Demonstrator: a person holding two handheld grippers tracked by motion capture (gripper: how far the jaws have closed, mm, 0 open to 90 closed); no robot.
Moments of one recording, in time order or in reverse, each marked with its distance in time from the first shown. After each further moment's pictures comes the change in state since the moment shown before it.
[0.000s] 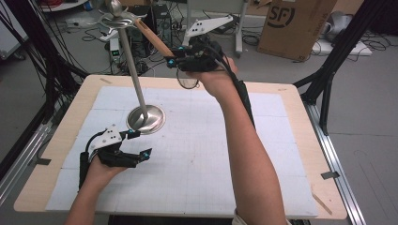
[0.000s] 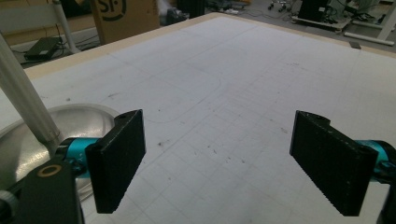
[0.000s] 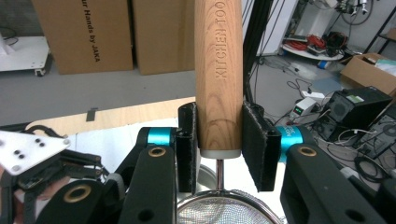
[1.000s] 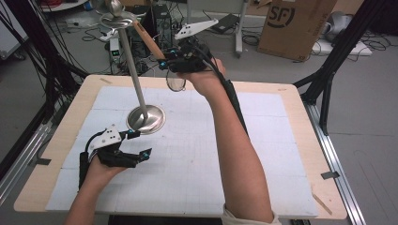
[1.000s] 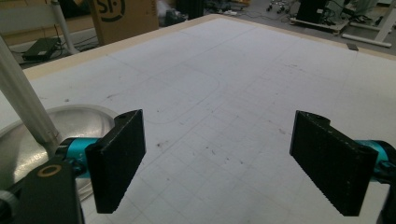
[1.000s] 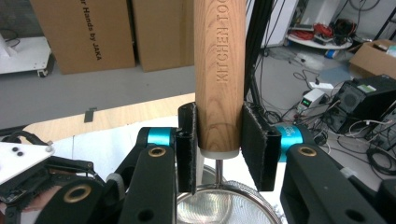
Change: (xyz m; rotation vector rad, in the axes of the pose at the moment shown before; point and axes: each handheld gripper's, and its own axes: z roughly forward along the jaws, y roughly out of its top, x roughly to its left) left arm 0.000 0.000 -0.001 -0.006 -0.004 -0.005; right arm -0.006 -0.006 0.035 0.037 0.018 0.036
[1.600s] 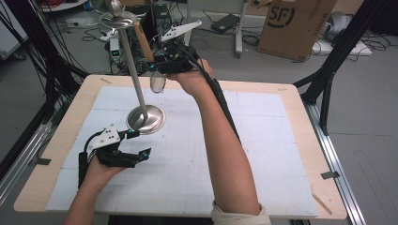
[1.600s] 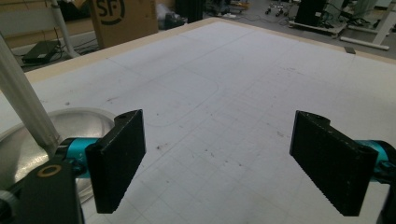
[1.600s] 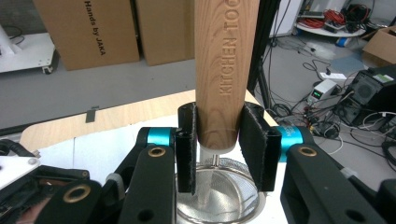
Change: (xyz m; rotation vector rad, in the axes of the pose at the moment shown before) left arm -0.001 0.002 -0.003 -0.012 -0.003 0.004; right arm 0.003 0.002 0.032 0.031 0.022 0.026
